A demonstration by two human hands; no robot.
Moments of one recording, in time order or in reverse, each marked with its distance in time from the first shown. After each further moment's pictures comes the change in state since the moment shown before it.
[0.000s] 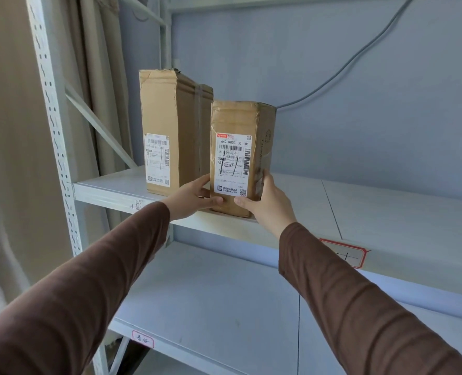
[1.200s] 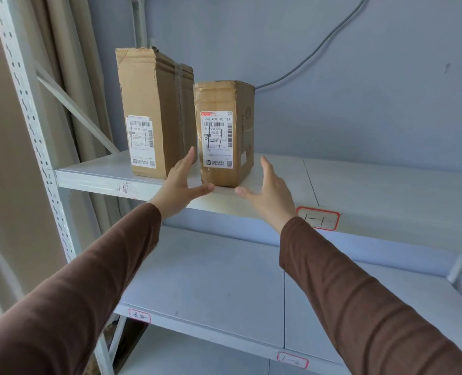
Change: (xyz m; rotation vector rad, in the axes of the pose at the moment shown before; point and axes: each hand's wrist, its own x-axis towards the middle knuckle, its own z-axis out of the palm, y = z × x) left_hand -0.045 0.015 0.029 0.095 0.199 0.032; right_hand -0.057 0.010 -0.021 -0.050 0.045 0.063
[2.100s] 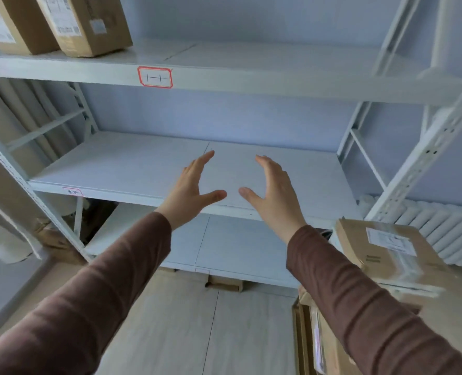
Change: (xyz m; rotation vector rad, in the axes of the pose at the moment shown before) left_hand -0.299 0.247 0.340 -0.096 -0.218 -0.018; right_hand -0.360 0.252 -0.247 -0.037 -0.070 0.082
